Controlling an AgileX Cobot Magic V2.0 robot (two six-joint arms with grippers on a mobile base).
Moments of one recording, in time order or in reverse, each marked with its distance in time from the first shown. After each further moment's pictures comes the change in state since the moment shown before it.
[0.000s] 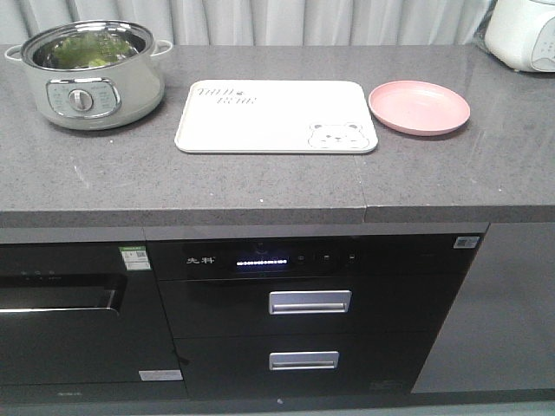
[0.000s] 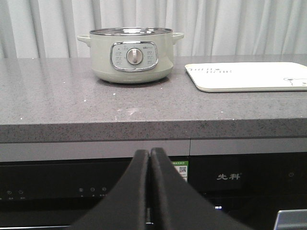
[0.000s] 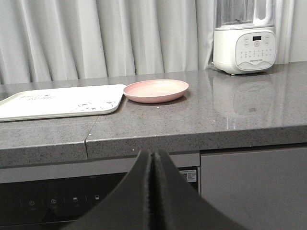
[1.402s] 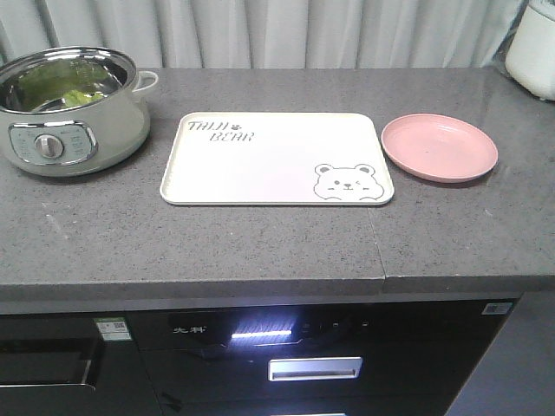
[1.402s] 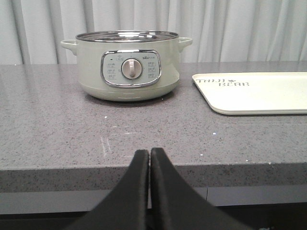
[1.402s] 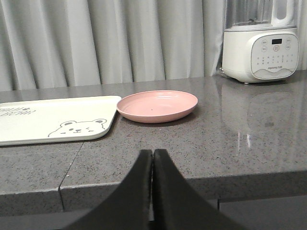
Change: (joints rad) left arm 0.000 0.000 0.000 0.000 0.000 0.000; right arm 0.000 0.000 0.000 0.000 0.000 0.000
